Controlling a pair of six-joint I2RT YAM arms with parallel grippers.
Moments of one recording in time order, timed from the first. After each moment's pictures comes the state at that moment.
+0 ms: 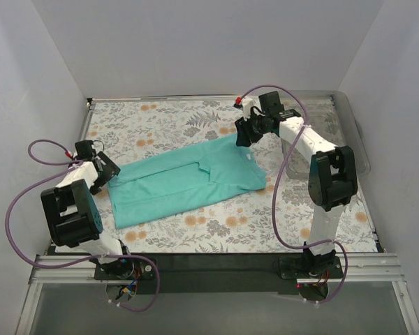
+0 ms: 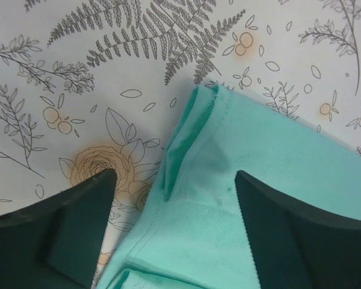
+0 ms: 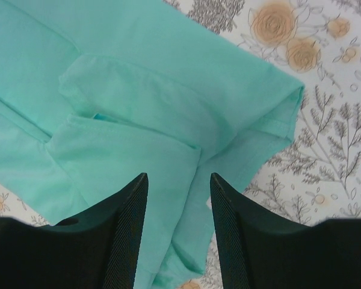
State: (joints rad) left arm 0.33 1.57 0.88 -0.36 -0.11 -0.49; right arm 0.34 1.91 1.54 -0.54 -0.52 -0.32
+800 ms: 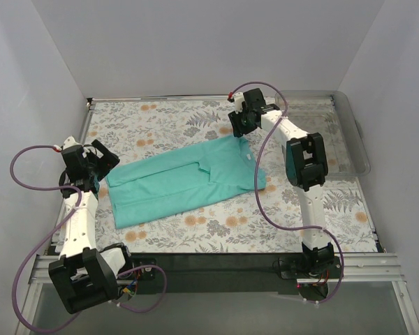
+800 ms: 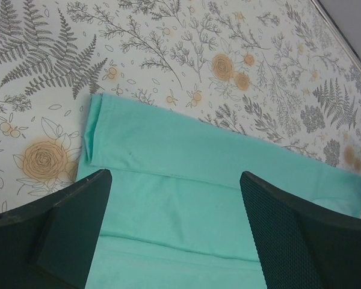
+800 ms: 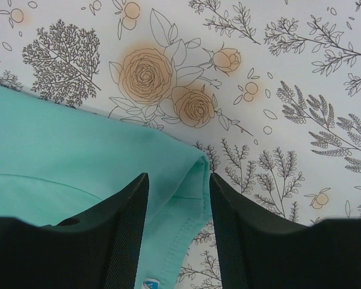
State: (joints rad) left arm 0.33 1.04 0.75 -0.29 0.10 -0.51; right arm 0.37 2.32 1.95 -0.53 -0.21 -0.18
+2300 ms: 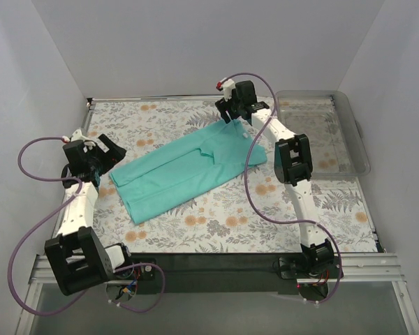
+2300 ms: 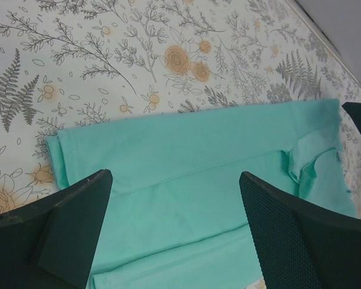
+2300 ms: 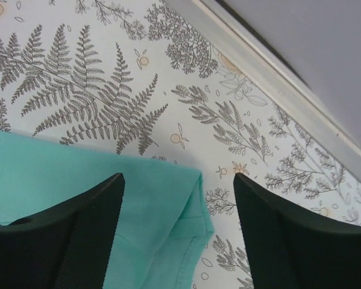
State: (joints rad) left arm 0.33 1.16 0.75 -0.13 0.30 -0.48; right arm 0.38 2.56 2.29 -0.31 -0.19 -0.32
